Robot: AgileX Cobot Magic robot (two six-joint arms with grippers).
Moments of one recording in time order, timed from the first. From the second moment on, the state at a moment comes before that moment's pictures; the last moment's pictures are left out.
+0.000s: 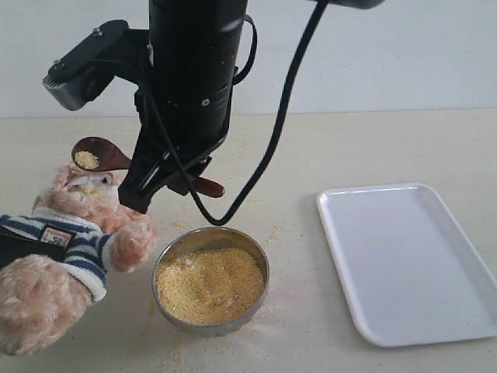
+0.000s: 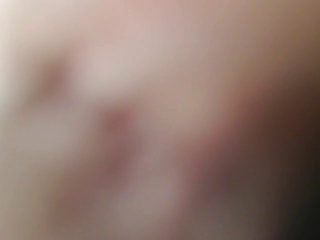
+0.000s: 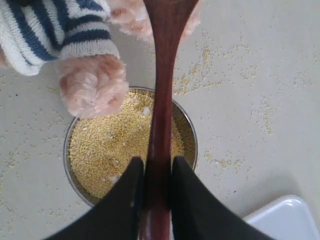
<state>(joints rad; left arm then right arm) 0.45 1.63 -0.48 -1.28 1.16 1.16 0.95 1.91 -1.83 -0.04 1.22 -0.30</state>
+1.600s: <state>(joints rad) 0.45 1.63 -0.48 -1.31 1.16 1.16 1.18 1.97 -1.83 -0.64 1.14 -0.29</state>
